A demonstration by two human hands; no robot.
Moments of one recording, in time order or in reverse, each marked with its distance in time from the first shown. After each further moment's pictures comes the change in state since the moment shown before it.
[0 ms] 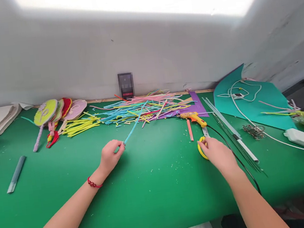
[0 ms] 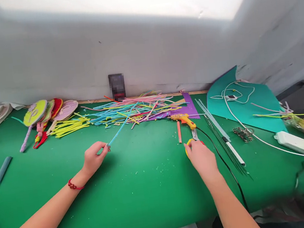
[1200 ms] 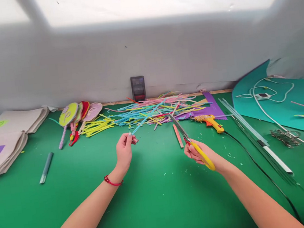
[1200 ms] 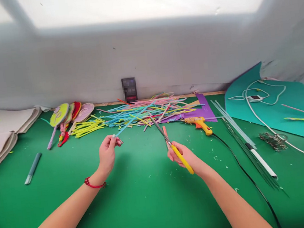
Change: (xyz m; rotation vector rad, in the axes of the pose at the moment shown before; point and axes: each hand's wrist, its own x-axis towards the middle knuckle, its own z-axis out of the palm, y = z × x) left_hand 0.019 0.027 0.010 -0.588 0.287 -0.398; right_hand 0.002 -0.074 -0.001 1.170 -0.700 -0.393
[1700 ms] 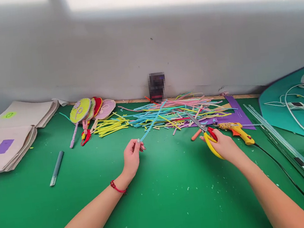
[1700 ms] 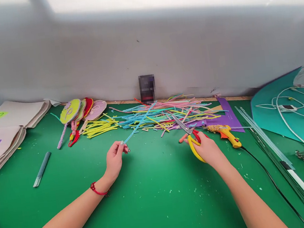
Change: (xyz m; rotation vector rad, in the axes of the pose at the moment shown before) left_hand 0.018 -0.023 -0.050 0.027 -0.028 -0.074; right_hand 0.071 -0.011 -0.017 -0.820 0.548 0.178
